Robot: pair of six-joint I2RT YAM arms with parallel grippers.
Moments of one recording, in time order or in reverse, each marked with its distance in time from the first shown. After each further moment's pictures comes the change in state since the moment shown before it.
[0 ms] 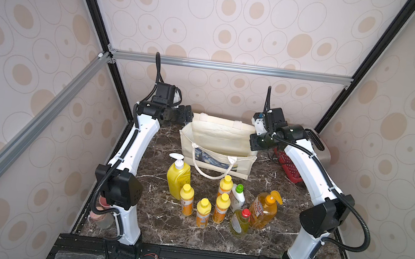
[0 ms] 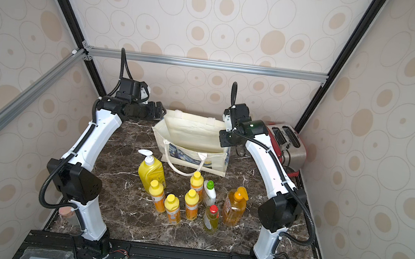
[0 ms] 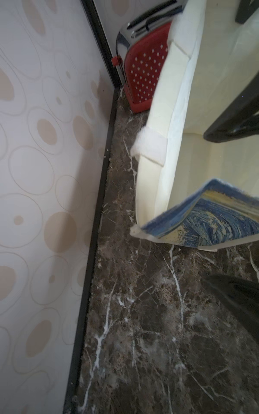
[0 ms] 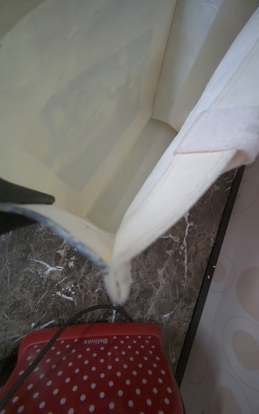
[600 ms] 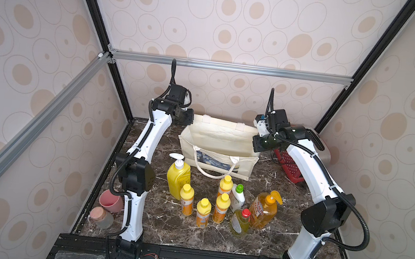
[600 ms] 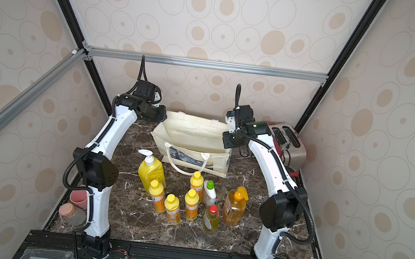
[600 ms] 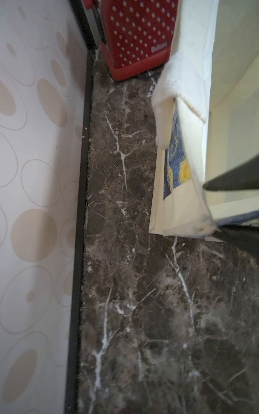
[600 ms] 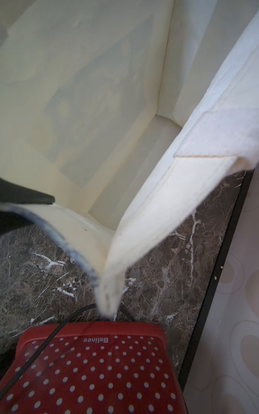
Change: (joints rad) left arm -0.034 0.233 0.253 -0.123 -0.022 0.078; right arm -0.061 0.000 -0.031 0.006 -0.044 -0.053
